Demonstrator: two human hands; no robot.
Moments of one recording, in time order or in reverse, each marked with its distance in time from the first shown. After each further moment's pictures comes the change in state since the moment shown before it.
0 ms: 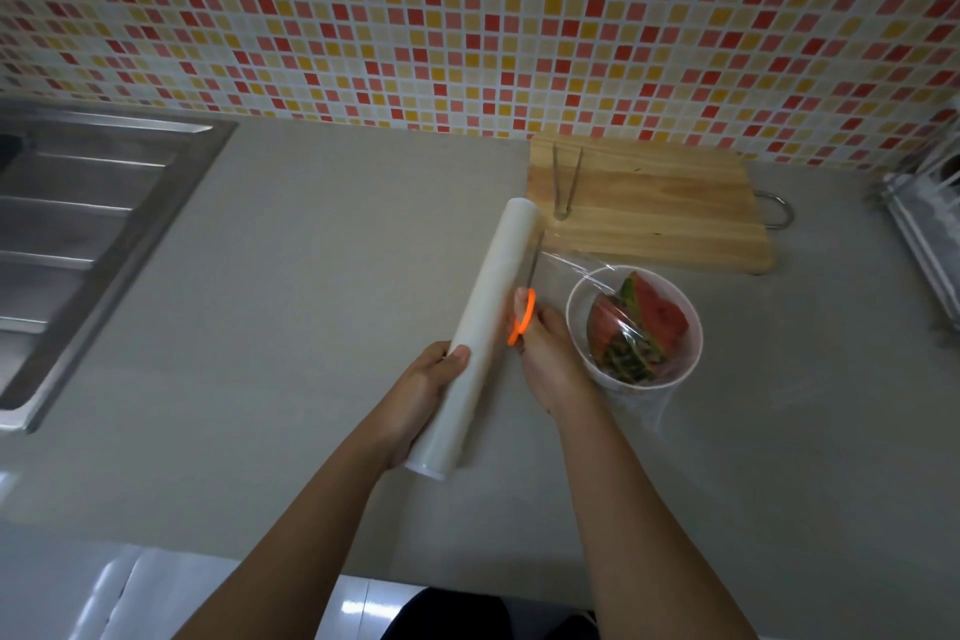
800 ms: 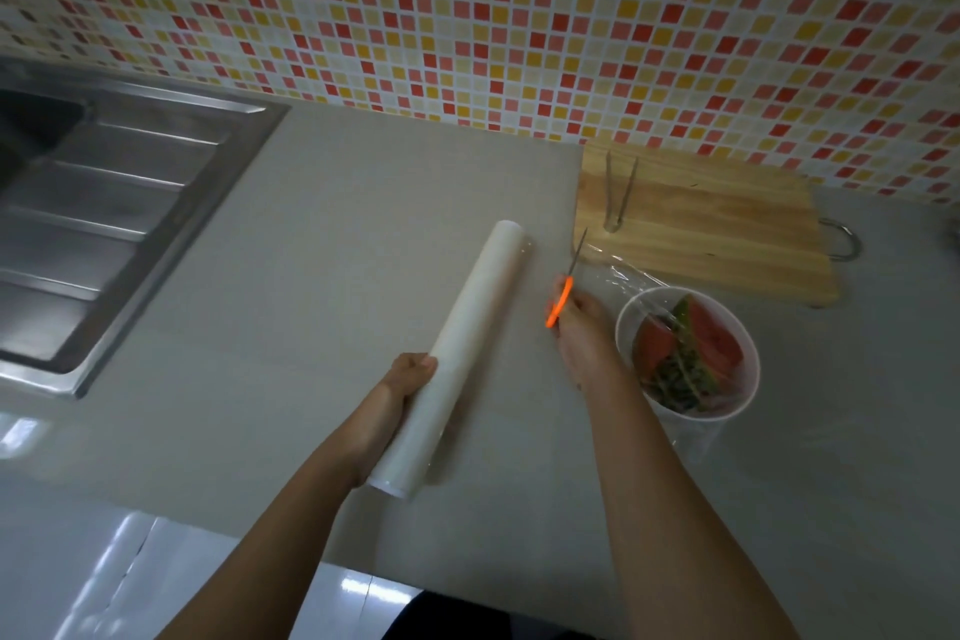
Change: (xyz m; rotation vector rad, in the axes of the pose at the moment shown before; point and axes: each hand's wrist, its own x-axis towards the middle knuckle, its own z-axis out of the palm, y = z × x) left_hand -0.009 -0.001 -0.055 -0.050 0.111 -0.068; right_hand 0.035 -0.012 0.018 -0.261 0.120 -0.006
